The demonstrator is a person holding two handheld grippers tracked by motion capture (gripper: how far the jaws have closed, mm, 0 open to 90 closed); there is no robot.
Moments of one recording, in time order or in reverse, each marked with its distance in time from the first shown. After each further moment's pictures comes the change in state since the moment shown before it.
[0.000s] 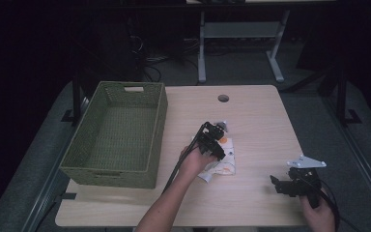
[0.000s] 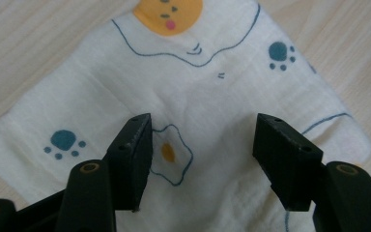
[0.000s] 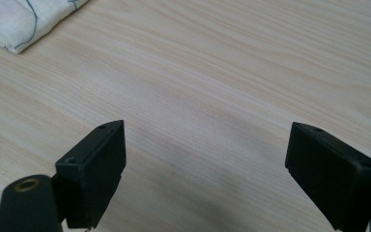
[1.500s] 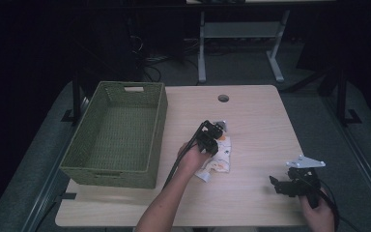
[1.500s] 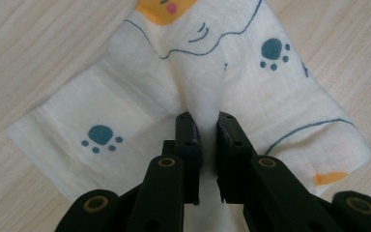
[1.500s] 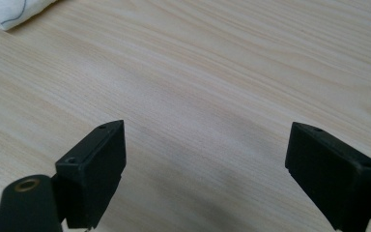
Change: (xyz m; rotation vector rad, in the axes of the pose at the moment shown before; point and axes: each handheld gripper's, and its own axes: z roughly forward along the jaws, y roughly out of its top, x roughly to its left) left arm 0.009 0.002 -0.001 0.030 0.006 0.029; right arm 0.001 0.000 0.001 0.005 0.016 -0.003
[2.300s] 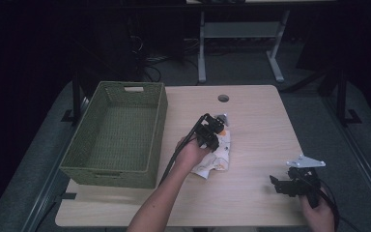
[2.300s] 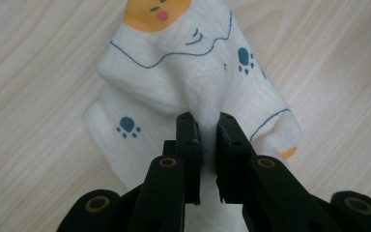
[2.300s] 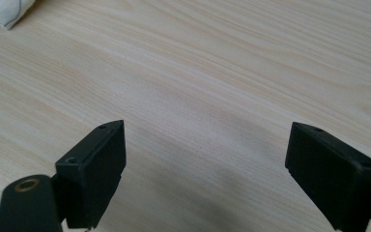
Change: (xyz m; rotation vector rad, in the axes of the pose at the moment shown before) left arm -0.006 0.004 -0.041 -0.023 -0.002 0.049; right arm -0.001 0.000 0.000 0.000 -0.007 0.004
